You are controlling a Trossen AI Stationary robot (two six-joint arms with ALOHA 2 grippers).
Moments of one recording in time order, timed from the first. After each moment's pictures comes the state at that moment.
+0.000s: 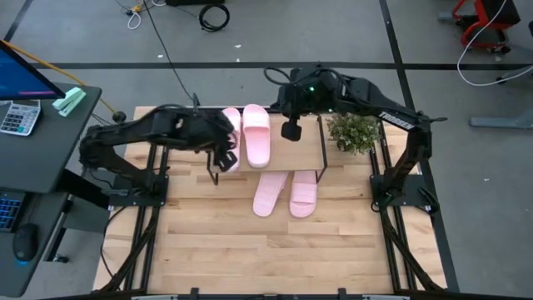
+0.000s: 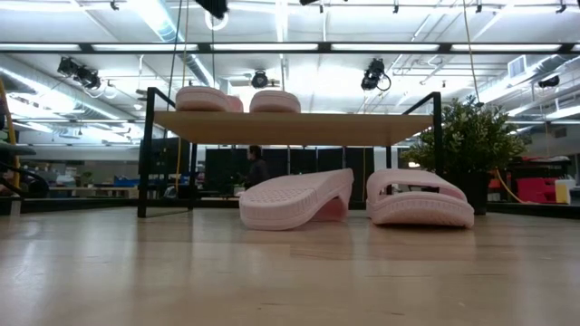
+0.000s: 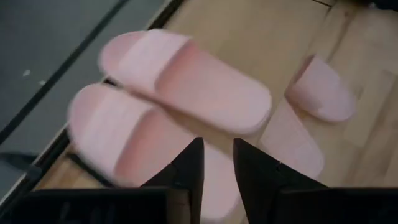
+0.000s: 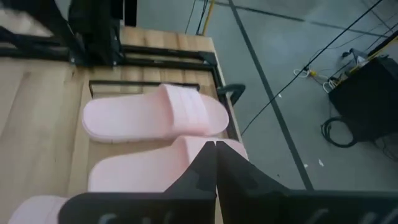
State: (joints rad) left arm 0.02 1.45 1.73 -1.23 -0.39 -0.43; right arm -0.25 1.72 2.10 -0.96 0.09 -0.23
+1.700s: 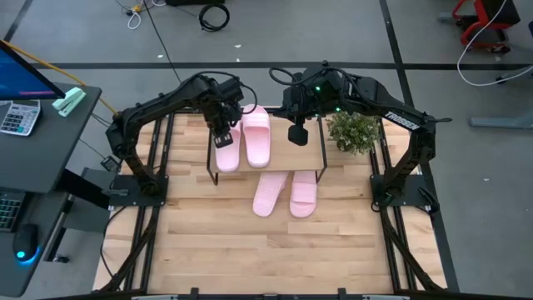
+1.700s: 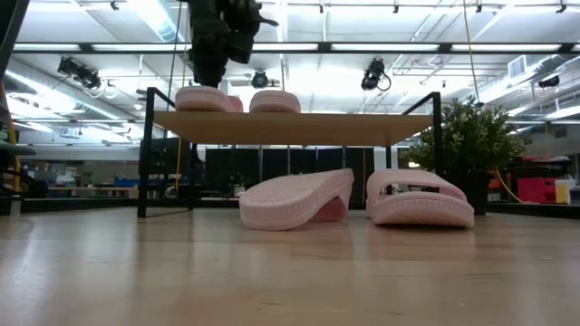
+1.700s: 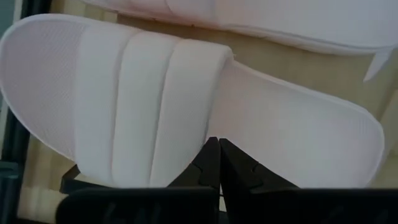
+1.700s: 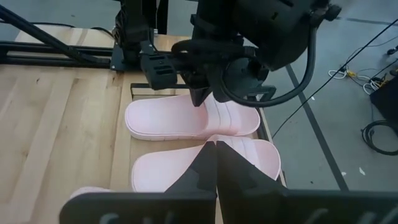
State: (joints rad) left arm 0.51 1.71 1.73 -1.40 0.09 0.20; right arm -0.24 1.69 2.10 -1.00 -0.03 -0.19
